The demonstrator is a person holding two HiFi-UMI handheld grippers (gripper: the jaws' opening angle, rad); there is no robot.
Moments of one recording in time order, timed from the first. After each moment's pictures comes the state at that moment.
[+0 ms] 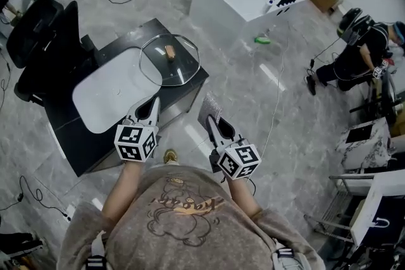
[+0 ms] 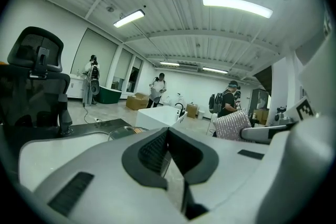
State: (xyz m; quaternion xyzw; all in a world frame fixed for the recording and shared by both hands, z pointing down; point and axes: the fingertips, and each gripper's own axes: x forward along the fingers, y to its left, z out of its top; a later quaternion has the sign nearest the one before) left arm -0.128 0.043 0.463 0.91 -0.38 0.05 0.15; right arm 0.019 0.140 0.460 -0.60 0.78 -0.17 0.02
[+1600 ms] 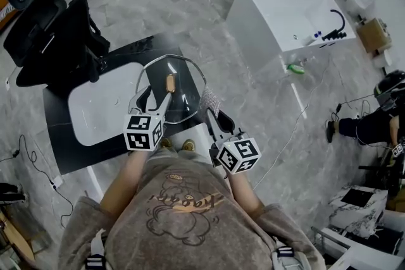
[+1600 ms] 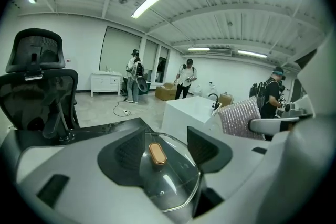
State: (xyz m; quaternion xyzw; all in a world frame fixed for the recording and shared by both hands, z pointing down) left arm -0.046 -0.154 0.505 0.81 -0.53 0.13 0.19; right arm 0.108 -0.097 0.484 -0.47 0.86 -0.21 -0.01
